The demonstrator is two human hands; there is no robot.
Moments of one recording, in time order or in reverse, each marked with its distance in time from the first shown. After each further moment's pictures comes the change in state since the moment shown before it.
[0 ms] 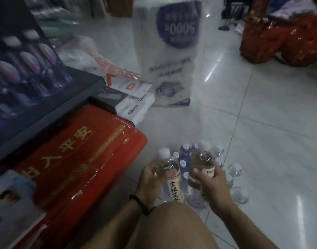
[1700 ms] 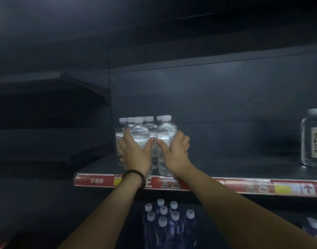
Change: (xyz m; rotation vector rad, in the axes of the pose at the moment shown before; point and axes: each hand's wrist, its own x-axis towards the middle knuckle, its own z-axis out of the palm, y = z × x) left_hand -0.547 0.445 -0.515 0.617 1.987 0.581; right_hand -0.407 -0.438 0.729 -0.104 -1.015 -0.876
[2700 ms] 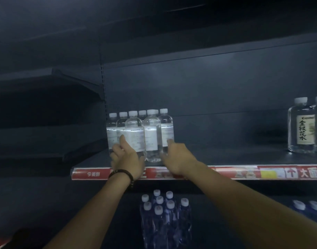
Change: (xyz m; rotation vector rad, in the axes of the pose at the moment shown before) left_hand -0.023 -0.015 -0.027 0.473 -0.360 -0.041; right_hand -0.018 0.015 -0.037 -0.532 -0.317 -0.002
